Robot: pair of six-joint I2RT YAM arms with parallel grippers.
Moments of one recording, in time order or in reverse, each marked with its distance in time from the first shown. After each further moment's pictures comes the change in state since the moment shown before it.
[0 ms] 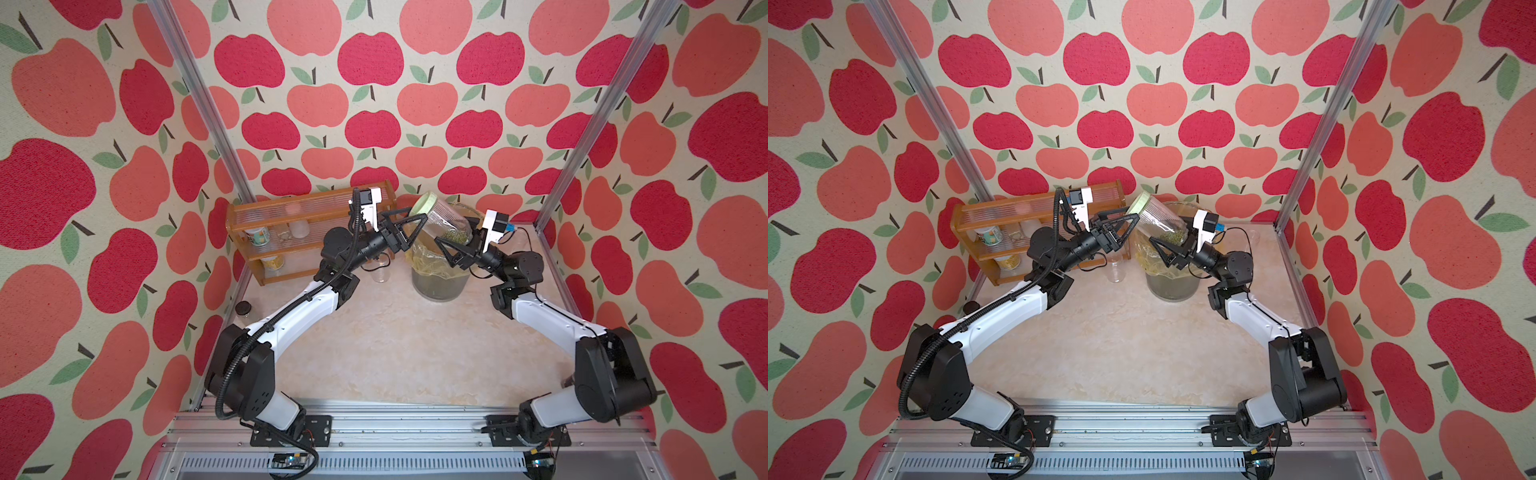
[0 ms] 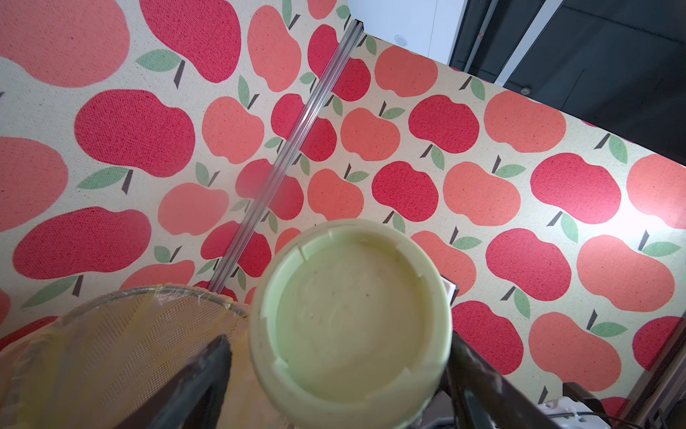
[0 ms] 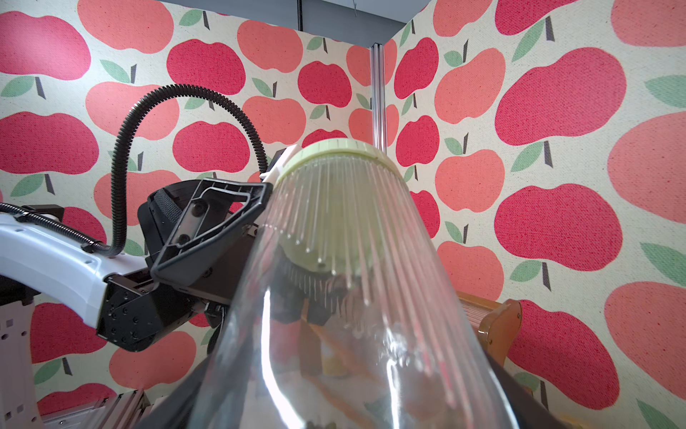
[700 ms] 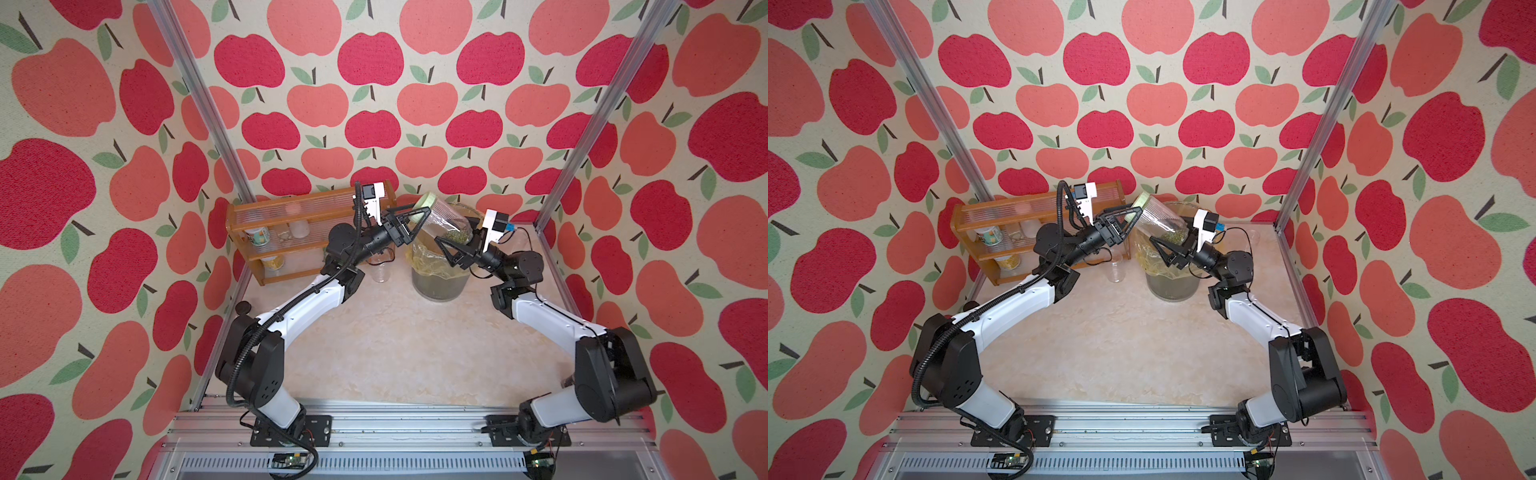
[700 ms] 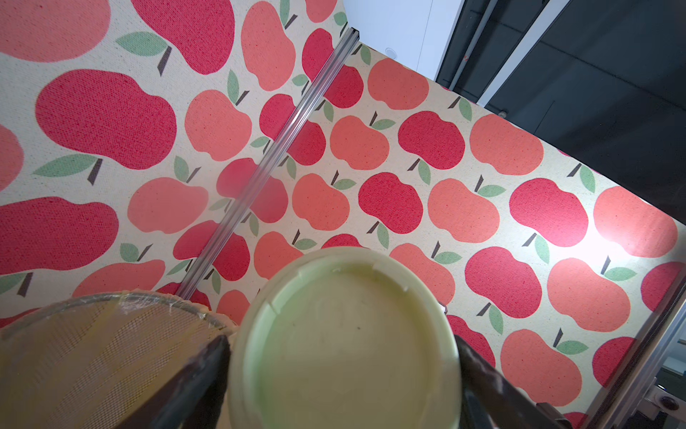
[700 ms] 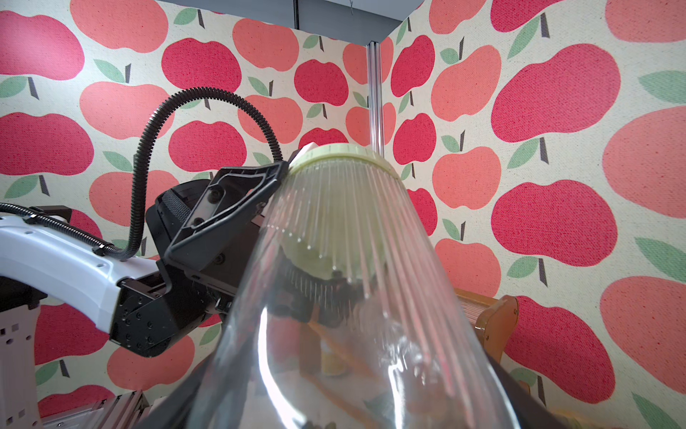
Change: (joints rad) left arm 0.004 0.082 0.076 0.056 0.023 -0.128; right arm -0.001 0.000 0.000 -0.008 0.003 0.000
